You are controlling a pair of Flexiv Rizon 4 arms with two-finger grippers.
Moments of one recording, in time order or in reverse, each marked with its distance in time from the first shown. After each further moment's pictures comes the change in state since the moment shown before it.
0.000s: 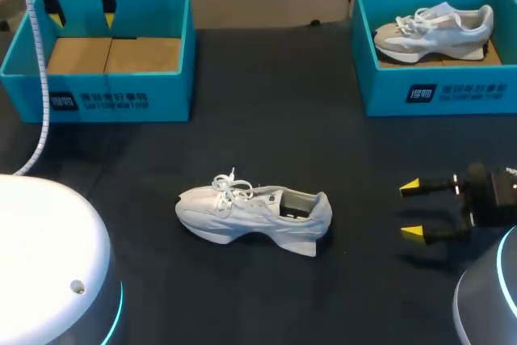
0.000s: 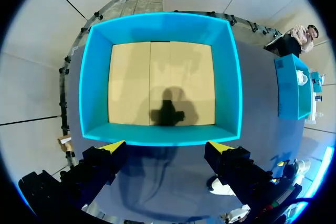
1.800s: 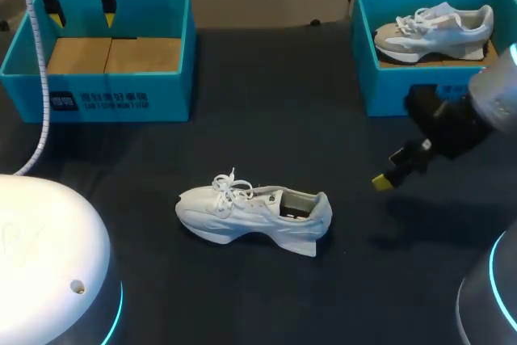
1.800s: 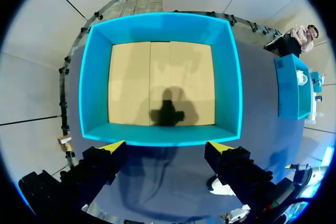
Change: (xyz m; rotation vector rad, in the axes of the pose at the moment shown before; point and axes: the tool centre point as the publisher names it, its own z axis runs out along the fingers) left arm 0.000 0.000 0.000 0.000 0.000 0.000; right arm -0.009 0.093 0.002 0.517 -0.067 0.410
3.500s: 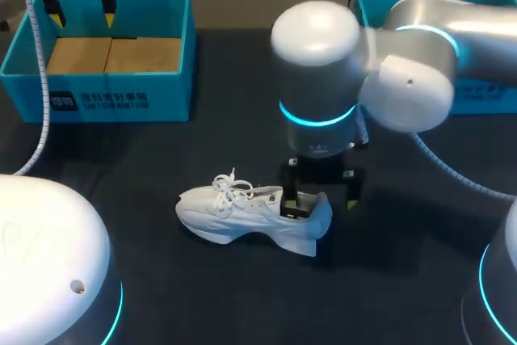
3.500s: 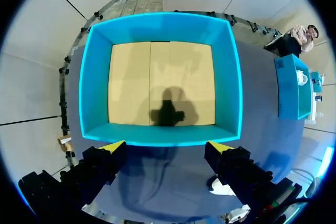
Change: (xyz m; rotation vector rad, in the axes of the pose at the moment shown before) left arm 0.000 0.000 0.000 0.000 0.000 0.000; right arm 0.066 0.039 0.099 0.311 -0.712 0.950
